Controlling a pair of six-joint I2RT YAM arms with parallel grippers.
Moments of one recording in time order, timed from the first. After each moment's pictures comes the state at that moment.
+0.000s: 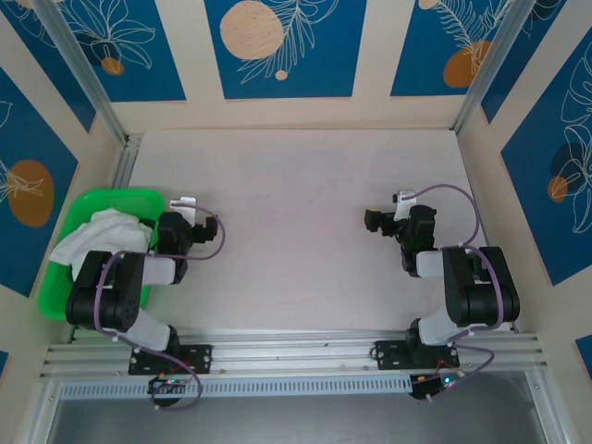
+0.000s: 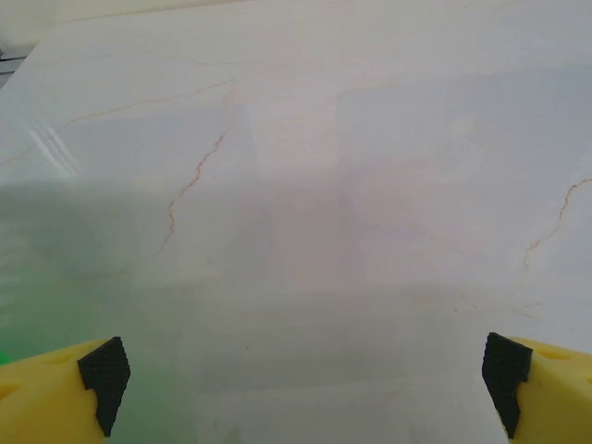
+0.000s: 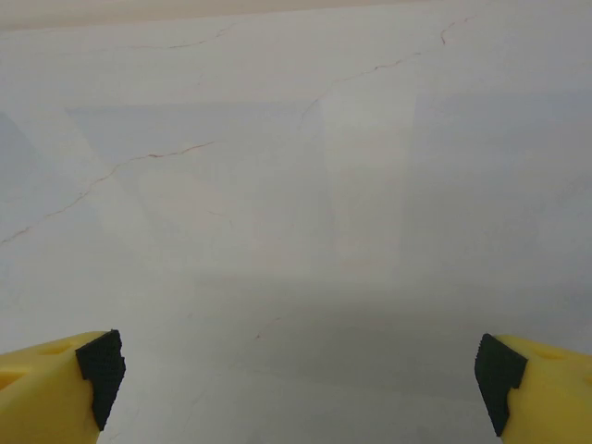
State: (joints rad) left arm -0.08 1.53 0.38 0.72 -0.05 0.05; right arm 0.00 1.51 0.39 0.69 -0.19 0.05
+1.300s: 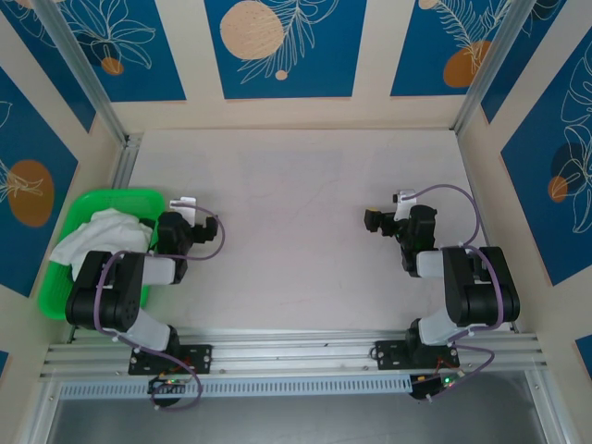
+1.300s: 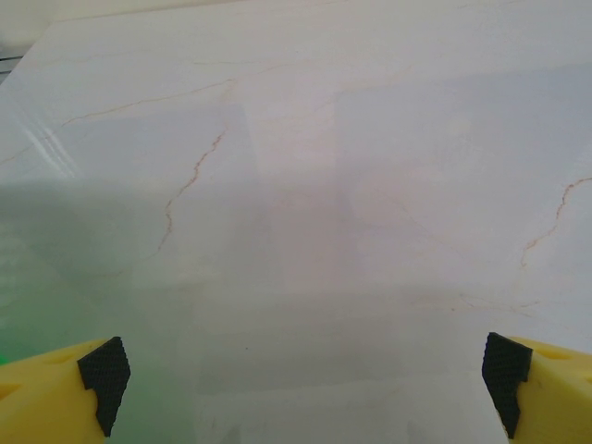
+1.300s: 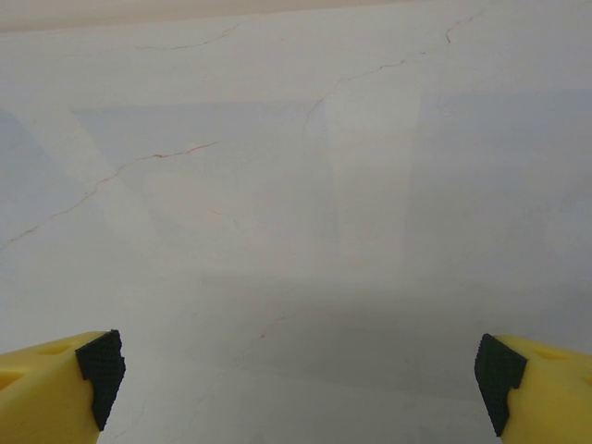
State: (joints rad) left arm -0.08 1.53 0.38 0.72 -0.04 0.05; right arm 0.00 1.51 0.39 0.69 -0.20 0.06
